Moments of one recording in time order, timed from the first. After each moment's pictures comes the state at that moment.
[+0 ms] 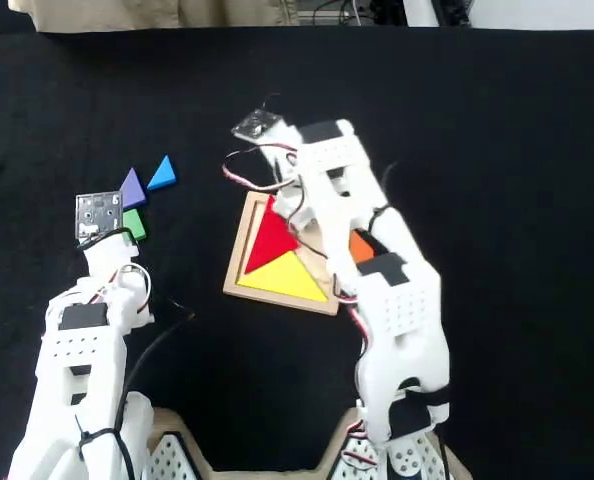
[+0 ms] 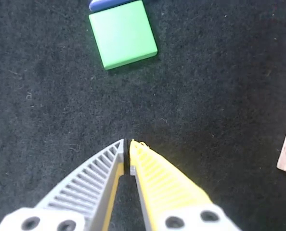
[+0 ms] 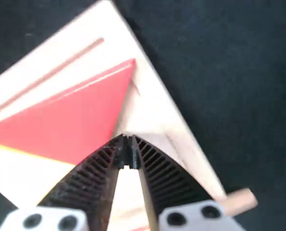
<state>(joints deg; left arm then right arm) -12.2 -47.0 76.5 38.2 -1.6 -18.8 38.9 -19.5 77.7 31.2</state>
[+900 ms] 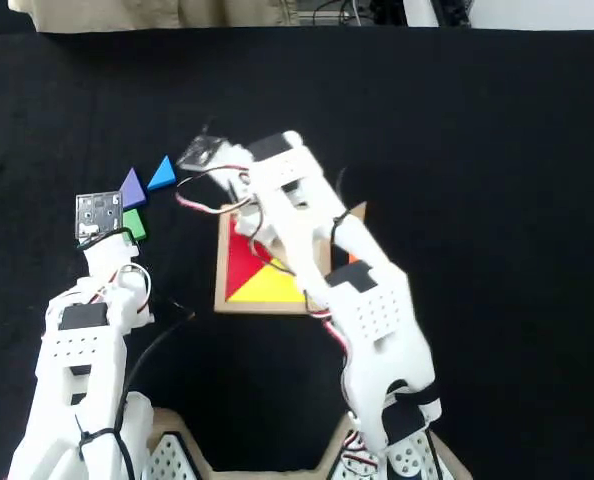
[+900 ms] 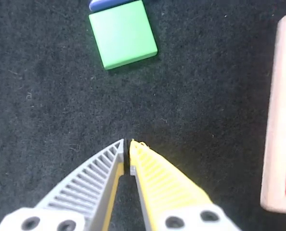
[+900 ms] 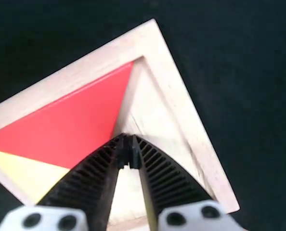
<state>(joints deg) -12.2 -47.0 76.5 38.2 -1.6 -28.4 42.1 -23.2 80.7 37.2</state>
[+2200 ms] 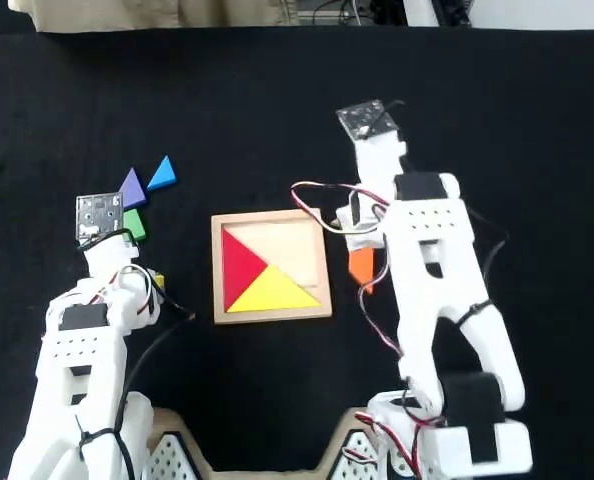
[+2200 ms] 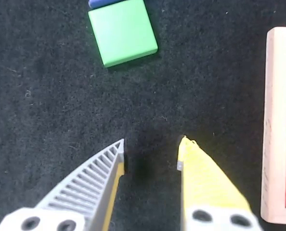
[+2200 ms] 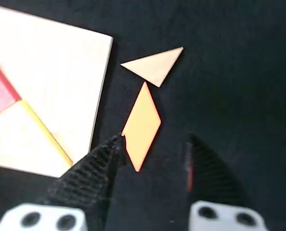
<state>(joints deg) -12.2 -47.1 76.9 38.2 -1.6 -4.8 -11.5 27.2 67.7 9.7</state>
